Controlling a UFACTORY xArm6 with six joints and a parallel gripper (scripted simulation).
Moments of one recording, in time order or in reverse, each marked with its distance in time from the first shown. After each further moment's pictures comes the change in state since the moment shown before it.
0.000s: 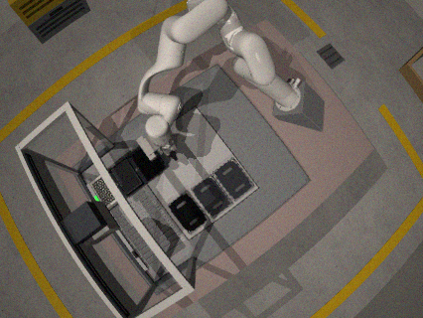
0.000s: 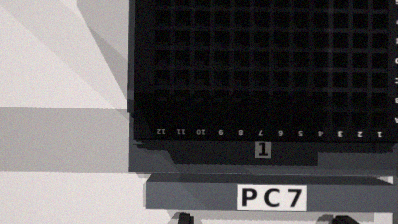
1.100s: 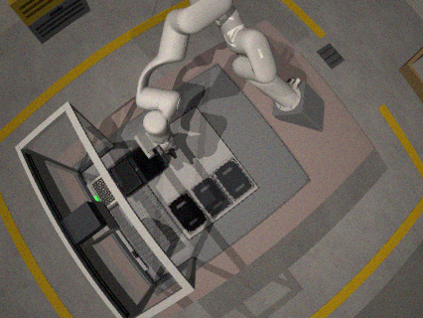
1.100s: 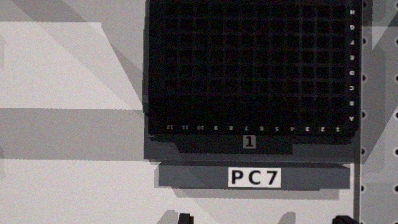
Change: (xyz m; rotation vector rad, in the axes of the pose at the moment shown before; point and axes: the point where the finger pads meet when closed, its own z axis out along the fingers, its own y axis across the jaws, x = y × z) arm 0.000 0.000 -0.039 0.001 0.001 0.000
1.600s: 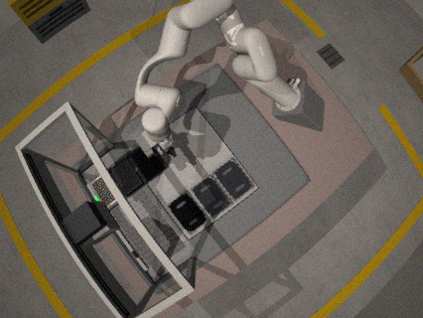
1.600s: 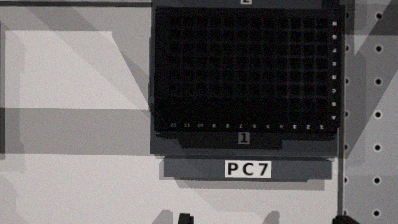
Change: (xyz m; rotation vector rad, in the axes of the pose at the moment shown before) arm 0.000 0.000 -0.023 0.000 -0.001 0.000
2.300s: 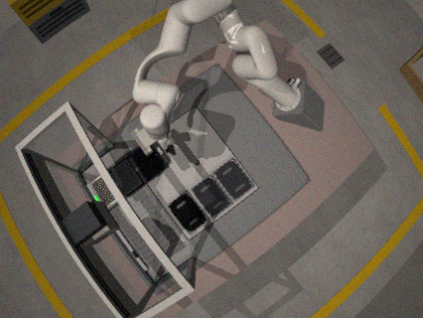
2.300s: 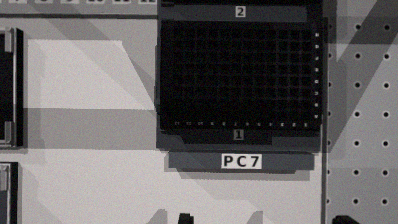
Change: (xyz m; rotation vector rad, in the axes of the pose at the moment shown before) arm 0.000 0.000 -0.029 0.000 -0.001 0.000
